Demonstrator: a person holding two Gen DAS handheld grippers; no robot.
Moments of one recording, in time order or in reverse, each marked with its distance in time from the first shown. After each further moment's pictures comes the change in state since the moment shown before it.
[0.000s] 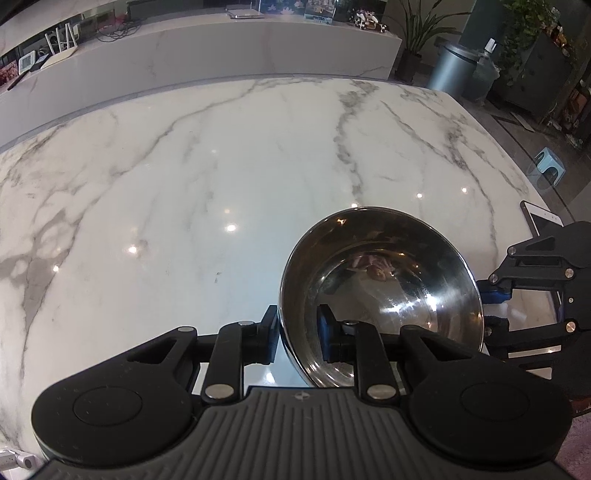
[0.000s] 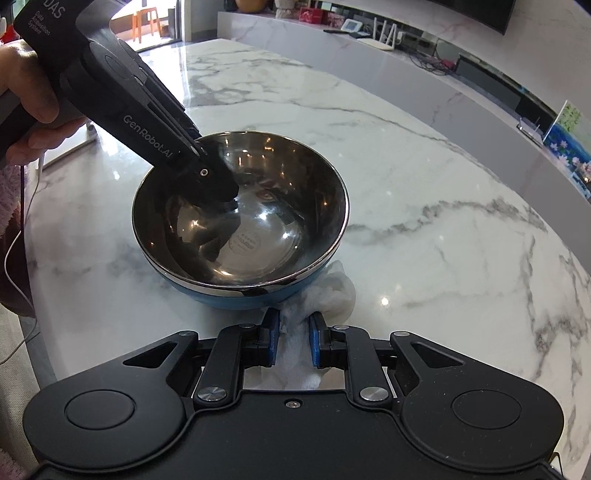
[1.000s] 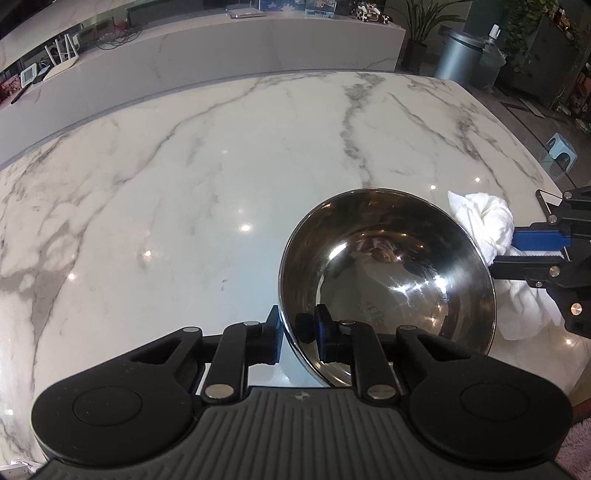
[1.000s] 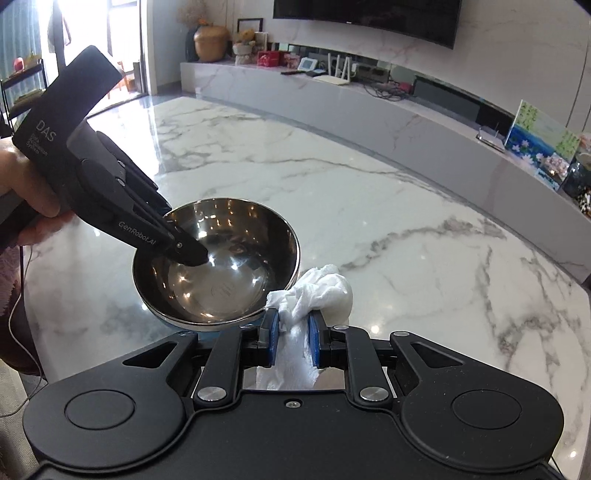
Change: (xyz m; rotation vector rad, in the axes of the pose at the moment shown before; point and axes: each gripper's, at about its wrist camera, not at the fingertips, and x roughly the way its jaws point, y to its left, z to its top) left arm 0.013 -0.008 0.005 0.050 0.014 0.065; right arm -0.043 -0.032 0.001 0.107 -0.135 -0.051
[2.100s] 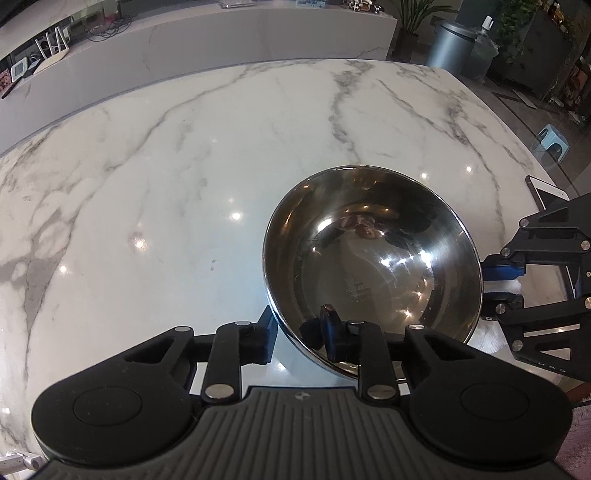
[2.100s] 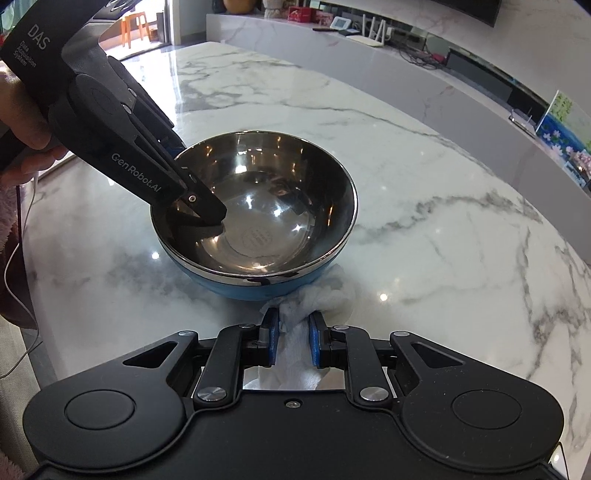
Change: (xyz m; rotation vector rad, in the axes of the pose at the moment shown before) left arm -0.002 -0.002 -0.007 0.020 0.034 -0.025; right arm 0.046 0.065 -0.007 -0.064 0.121 0.040
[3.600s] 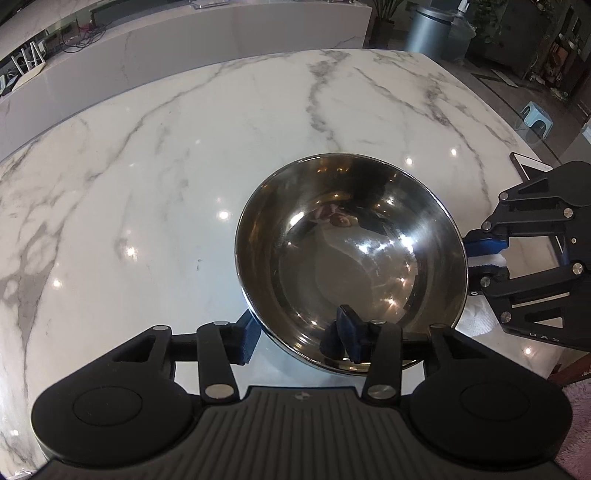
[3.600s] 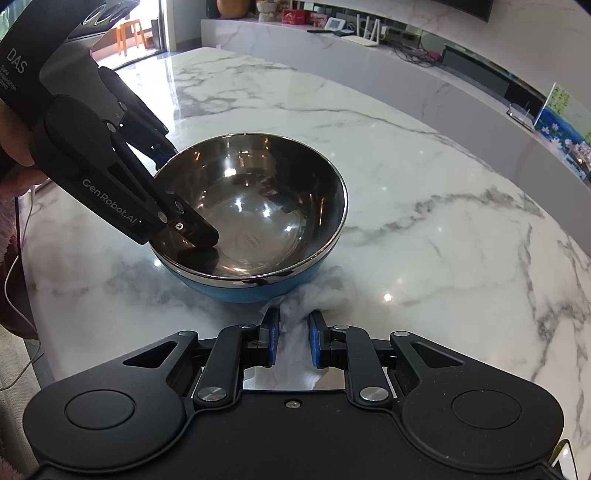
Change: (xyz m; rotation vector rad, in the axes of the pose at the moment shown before) left arm 0.001 -0.005 -0.003 0.083 0.024 -0.033; right arm 0.065 0.106 0.037 0.023 0.004 0.011
